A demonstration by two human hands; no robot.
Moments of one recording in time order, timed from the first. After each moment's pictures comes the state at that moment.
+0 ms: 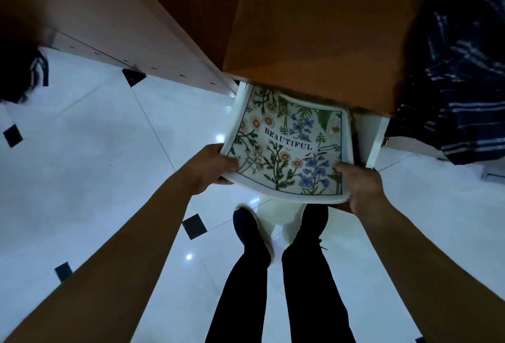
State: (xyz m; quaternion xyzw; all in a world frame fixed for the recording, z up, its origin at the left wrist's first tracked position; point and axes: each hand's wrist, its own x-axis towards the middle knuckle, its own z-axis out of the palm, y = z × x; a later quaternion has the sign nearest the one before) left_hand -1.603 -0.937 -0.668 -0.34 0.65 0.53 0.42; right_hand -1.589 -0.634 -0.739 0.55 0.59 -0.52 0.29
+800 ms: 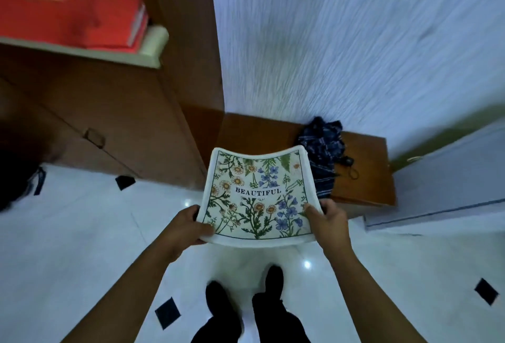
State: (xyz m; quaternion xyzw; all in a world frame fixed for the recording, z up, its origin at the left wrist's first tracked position) left_hand -1.533 -0.936 -0.361 -0.23 0.68 0.60 0.35; right_hand -1.519 -0.617 -0.349 0.32 0.78 -0.53 0.09
